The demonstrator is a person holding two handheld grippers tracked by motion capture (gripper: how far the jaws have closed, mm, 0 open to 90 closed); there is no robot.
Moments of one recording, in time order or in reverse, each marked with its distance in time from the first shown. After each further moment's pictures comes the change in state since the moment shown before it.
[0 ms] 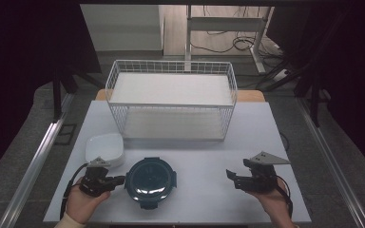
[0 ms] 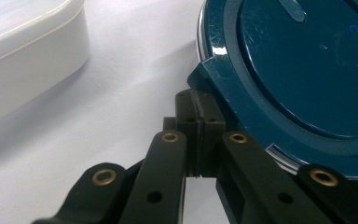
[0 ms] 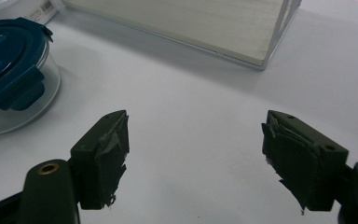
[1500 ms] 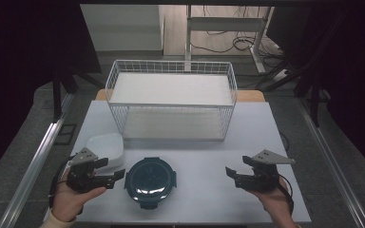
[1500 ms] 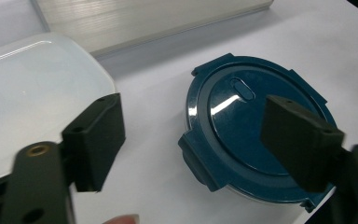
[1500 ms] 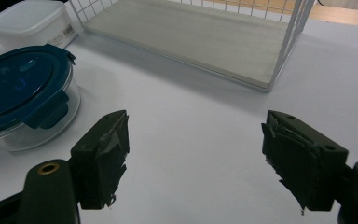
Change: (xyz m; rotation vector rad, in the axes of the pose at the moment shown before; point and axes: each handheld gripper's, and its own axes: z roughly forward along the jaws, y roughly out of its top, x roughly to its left) left arm -0.015 0.021 -0.051 -0.200 0.046 0.072; right arm 0.005 0.010 -0.012 -0.063 0.032 0.004
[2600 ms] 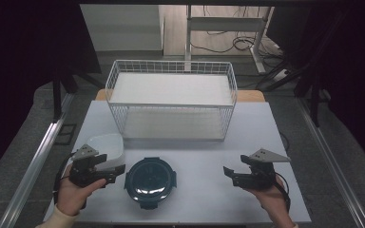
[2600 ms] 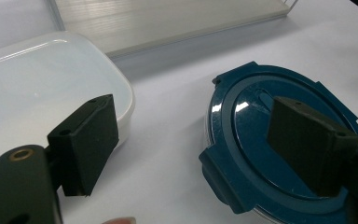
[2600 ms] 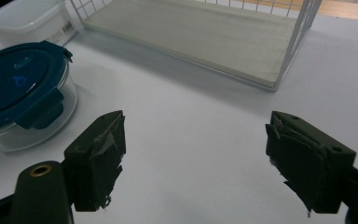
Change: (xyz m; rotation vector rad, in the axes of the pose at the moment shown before) left arm 0.013 0.001 0.014 -0.023 0.029 -0.038; right arm -0.005 -0.002 0.013 0.005 0.020 0.000
